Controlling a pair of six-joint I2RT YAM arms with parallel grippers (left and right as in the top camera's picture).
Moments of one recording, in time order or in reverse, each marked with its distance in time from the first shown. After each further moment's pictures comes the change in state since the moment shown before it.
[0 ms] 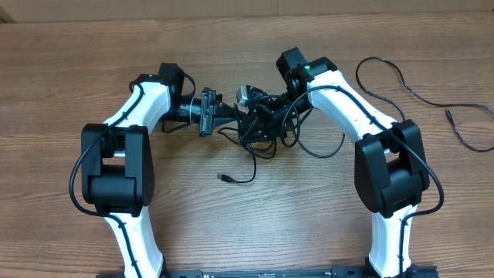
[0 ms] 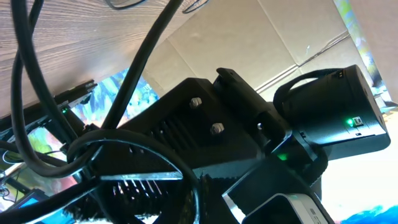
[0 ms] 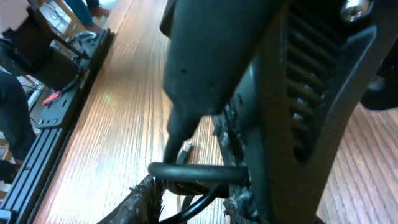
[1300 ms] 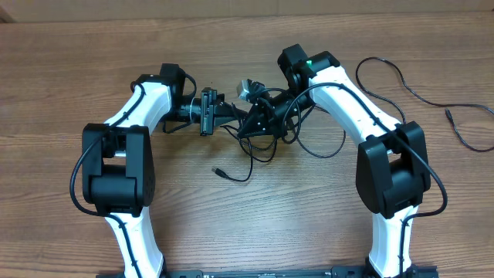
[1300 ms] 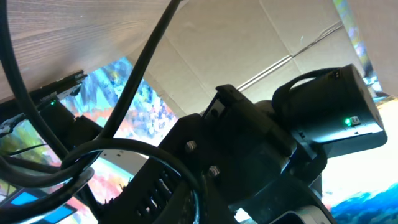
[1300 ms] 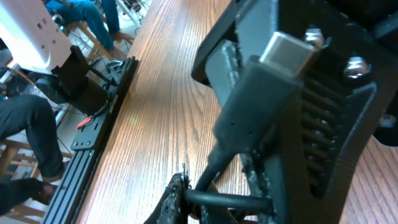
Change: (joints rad) left arm 0.001 0.000 -0.001 -0.005 0.051 0.000; right arm -0.003 -0.008 0.053 -0.110 -0.104 0.002
